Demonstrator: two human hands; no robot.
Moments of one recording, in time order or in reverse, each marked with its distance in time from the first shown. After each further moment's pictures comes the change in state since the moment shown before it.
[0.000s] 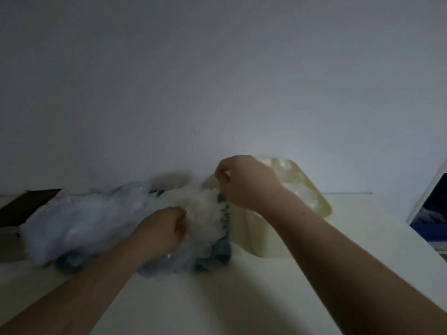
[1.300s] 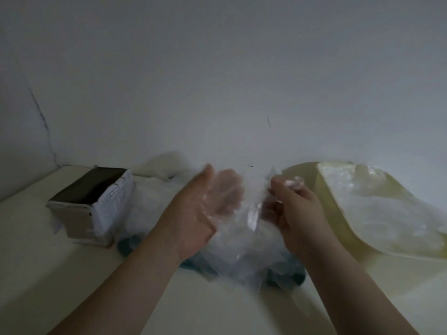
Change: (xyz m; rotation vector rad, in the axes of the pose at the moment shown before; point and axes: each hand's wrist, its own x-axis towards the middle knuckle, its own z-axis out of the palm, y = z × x) left_hand -0.025 -0.025 -0.058 -2.136 -0.076 -0.151; right_hand 0.011 -0.044 0.093 1.574 0.136 0.496
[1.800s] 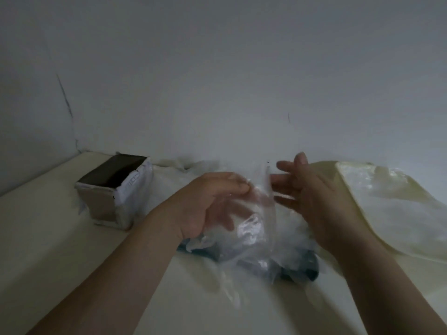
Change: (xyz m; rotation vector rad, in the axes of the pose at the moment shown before) left_hand -0.010 0.025 -0.011 0.592 -0.110 -0.047; right_hand -0.009 -0.020 -0.004 -0.390 -0.310 -0.075
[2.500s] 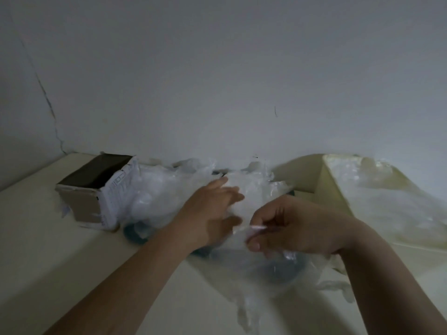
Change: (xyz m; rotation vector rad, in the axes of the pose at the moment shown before) left_hand 0.038 -0.059 -0.010 1.406 0.149 0.309; right_hand -0.017 -0.017 -0.011 -0.610 -0.658 0.043
